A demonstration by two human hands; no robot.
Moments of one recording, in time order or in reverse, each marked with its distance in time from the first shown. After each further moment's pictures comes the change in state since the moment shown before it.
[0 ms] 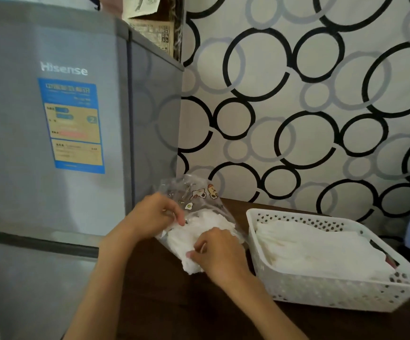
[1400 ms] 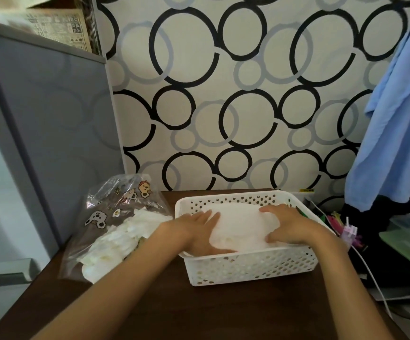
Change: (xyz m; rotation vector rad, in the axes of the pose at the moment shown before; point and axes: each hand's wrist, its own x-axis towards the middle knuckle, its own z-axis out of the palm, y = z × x) left_hand 0.054 0.153 0.145 0.722 -0.647 0.169; right_hand -0.029 0.228 -0.131 0.022 -0.228 0.358
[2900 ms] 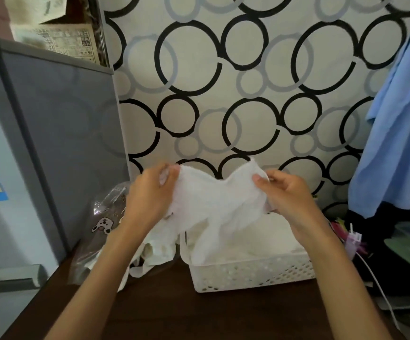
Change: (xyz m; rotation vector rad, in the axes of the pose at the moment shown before) left_hand -0.056 -0.042 -0.034 -0.778 1.135 -0.200; right_hand -0.047 -0.066 -0.022 0.964 0.457 -0.281
